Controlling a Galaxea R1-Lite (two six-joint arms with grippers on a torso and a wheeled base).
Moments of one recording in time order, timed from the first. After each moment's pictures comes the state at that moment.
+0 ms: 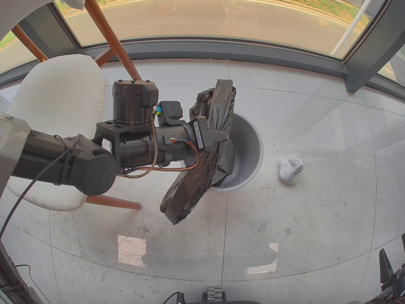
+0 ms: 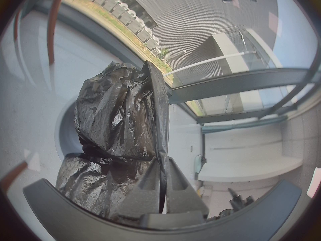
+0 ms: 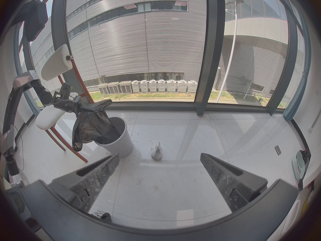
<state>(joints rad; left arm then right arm) -0.59 1.92 -1.28 -0.41 -0.38 -0.54 0.00 0.02 -0.02 0.00 -0.01 0.02</state>
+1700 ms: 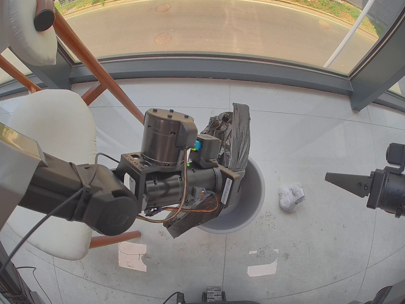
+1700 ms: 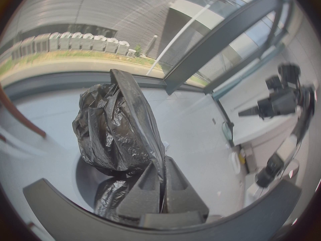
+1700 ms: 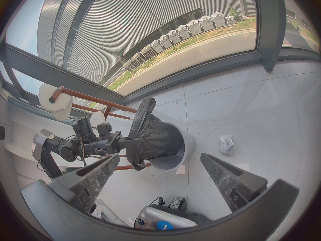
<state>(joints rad) -0.74 1.91 -1.09 -0.47 -0.17 0.02 0.49 1.15 -0.65 -0.13 0.10 0.44</state>
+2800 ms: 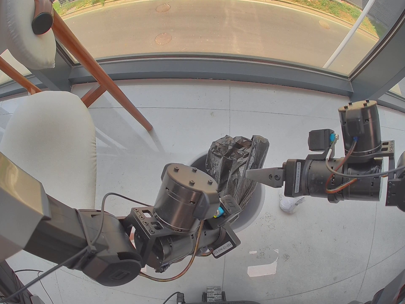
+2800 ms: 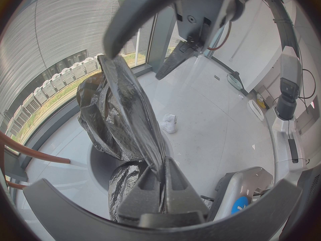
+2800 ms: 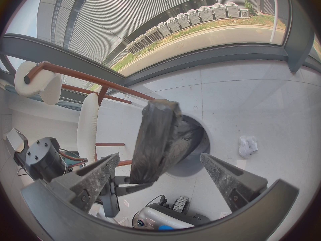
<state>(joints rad) -0.91 1.88 -0.89 -0.50 0.12 0.37 0.70 1.60 -0.96 -0.14 0.00 0.44</state>
